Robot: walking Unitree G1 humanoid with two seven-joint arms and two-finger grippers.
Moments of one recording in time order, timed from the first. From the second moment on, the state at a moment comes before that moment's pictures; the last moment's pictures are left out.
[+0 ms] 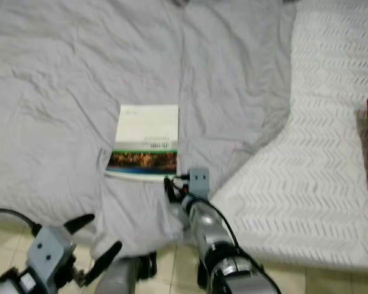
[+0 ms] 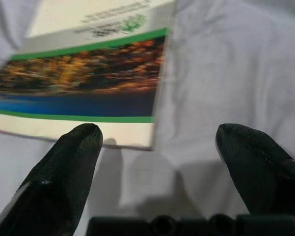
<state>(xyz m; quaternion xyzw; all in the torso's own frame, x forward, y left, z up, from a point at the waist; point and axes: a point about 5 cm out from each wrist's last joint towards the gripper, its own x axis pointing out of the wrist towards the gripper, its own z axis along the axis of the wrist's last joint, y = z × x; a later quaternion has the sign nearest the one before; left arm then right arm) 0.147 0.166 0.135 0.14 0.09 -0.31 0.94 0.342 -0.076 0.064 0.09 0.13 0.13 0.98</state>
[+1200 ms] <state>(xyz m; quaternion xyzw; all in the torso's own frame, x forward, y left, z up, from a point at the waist) 0.104 0.153 0.148 0.10 0.13 -0.28 0.95 0.367 -0.066 0.096 0.29 0.12 0.07 0.95</state>
